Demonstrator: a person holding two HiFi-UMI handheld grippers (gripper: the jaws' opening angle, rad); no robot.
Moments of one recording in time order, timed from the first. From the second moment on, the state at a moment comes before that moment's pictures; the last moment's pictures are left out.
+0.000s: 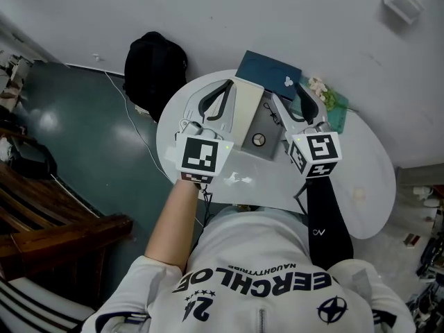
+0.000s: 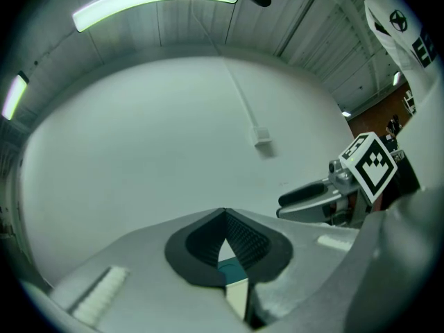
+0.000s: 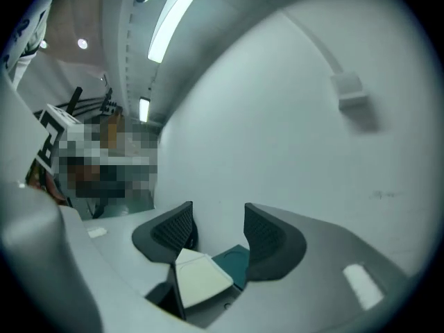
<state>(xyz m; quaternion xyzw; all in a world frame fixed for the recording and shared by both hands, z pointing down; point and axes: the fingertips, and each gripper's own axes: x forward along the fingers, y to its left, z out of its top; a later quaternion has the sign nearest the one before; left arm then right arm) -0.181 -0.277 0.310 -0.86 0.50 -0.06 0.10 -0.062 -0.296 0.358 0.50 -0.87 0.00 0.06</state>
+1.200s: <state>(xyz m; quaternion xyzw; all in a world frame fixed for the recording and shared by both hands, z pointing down) 0.145 -0.231 0.275 -0.94 0.31 -0.01 0.11 0.252 -0.200 0.308 0.66 -0.75 -0.06 0.07</state>
